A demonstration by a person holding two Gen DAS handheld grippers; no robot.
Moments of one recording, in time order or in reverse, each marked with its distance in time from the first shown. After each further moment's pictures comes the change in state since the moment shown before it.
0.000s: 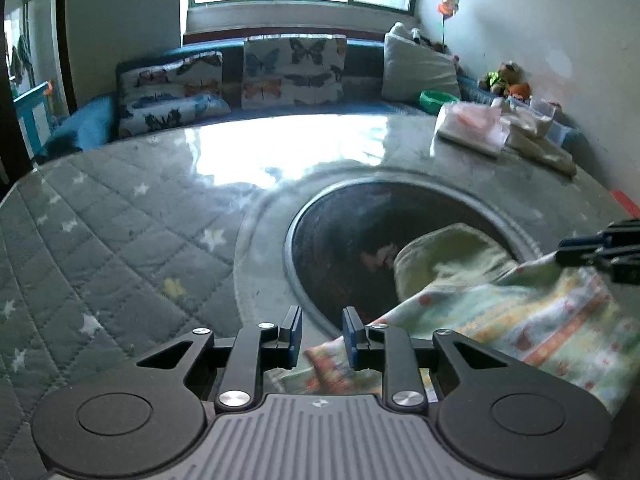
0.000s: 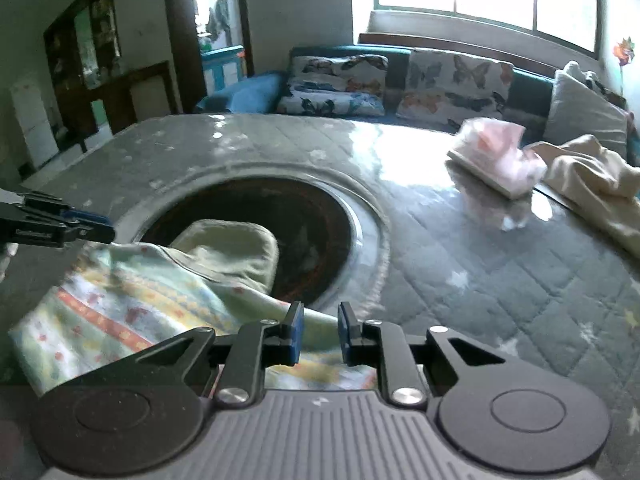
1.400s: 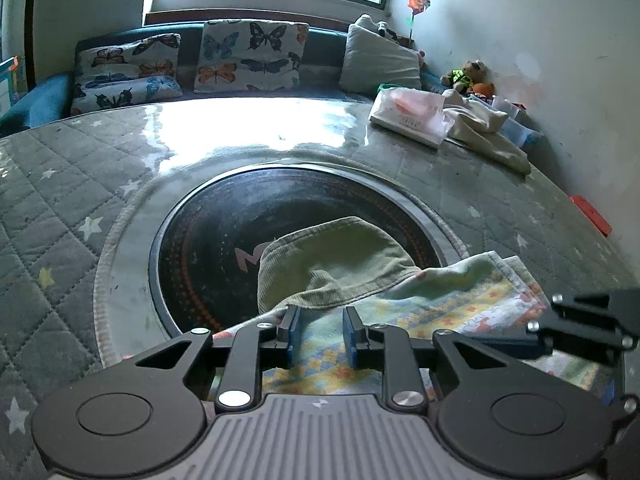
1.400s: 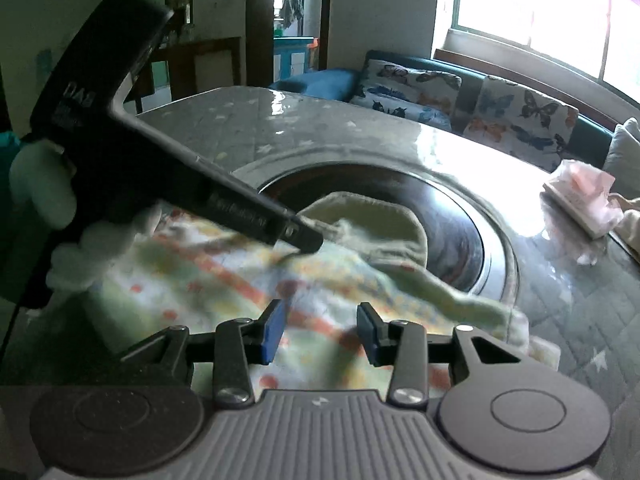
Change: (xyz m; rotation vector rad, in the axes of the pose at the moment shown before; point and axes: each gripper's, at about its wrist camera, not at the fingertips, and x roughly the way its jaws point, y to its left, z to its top) left arm 0.032 -0.061 0.001 -0.043 0.043 -0.142; right arm -0.005 0.098 -0.029 -0.201 0.000 0.074
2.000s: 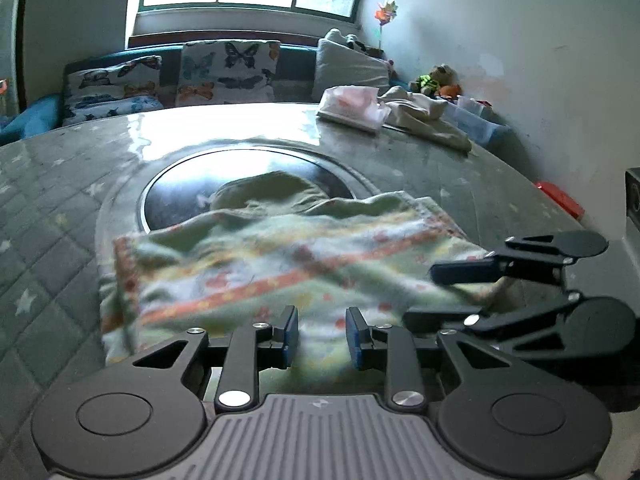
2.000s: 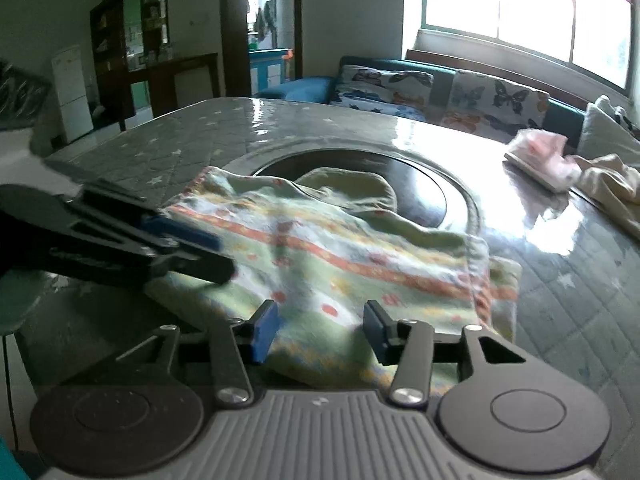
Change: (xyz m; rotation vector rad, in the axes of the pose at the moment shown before) left arm -0.073 -0.048 -0.076 0.055 -0.055 -0.035; right arm -0.052 -0.001 -0.046 0.090 -0.033 -0.039
